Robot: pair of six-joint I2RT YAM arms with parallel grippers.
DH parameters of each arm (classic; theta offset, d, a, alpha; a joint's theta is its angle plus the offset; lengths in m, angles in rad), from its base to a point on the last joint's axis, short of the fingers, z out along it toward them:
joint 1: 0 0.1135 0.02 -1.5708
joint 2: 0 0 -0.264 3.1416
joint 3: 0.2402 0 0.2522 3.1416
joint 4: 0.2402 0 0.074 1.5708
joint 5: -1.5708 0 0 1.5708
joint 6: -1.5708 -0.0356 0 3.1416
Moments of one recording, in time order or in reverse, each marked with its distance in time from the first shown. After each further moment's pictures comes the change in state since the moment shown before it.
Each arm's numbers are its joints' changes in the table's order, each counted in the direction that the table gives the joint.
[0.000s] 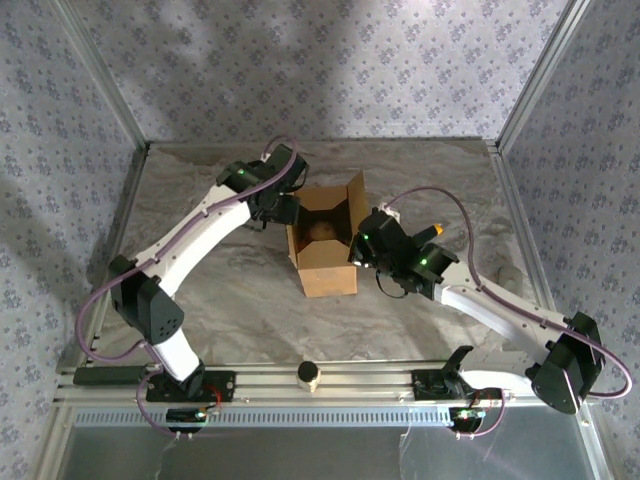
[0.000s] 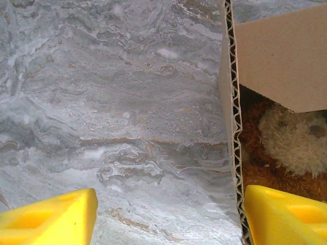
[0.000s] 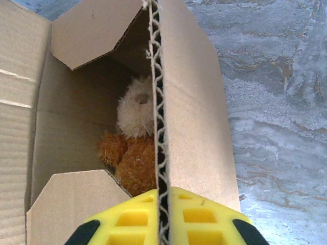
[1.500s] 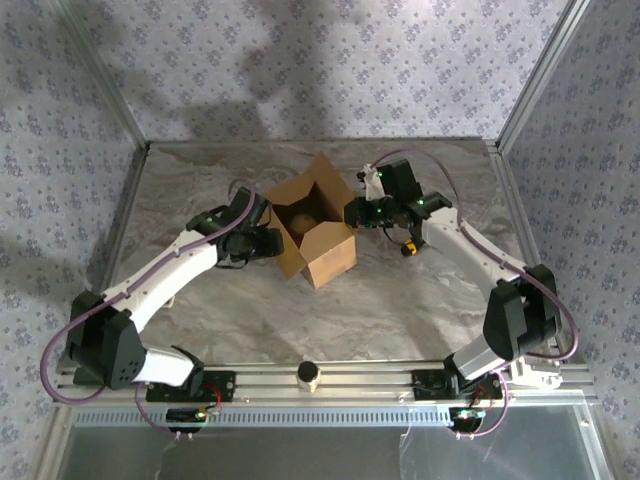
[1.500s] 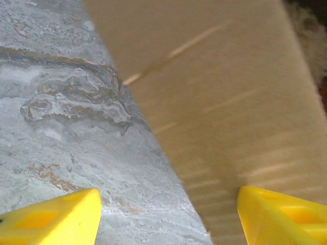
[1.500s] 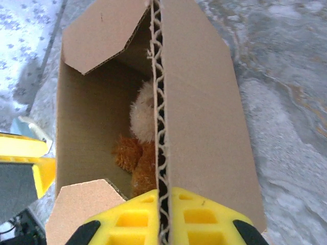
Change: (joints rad) left arm 0.090 -0.313 -0.603 -0.351 -0.293 0.210; right arm -0.336 0.359 0.292 -0.020 0.670 0.517
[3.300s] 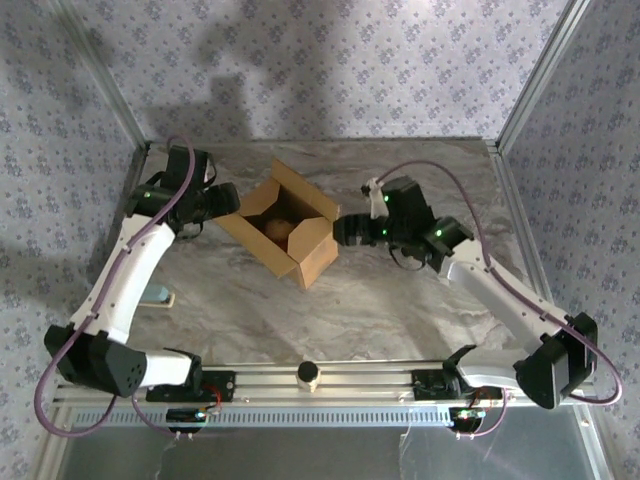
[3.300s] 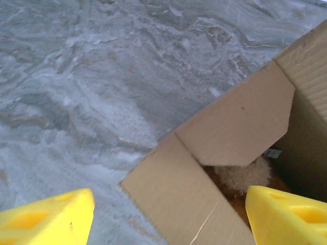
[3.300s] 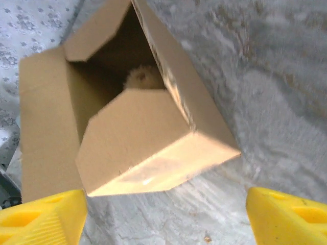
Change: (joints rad) left arm 0.298 -0.032 0.315 0.146 0.051 -0.206; right arm 0.160 -0.315 -0.171 0.031 -0.230 -0.095
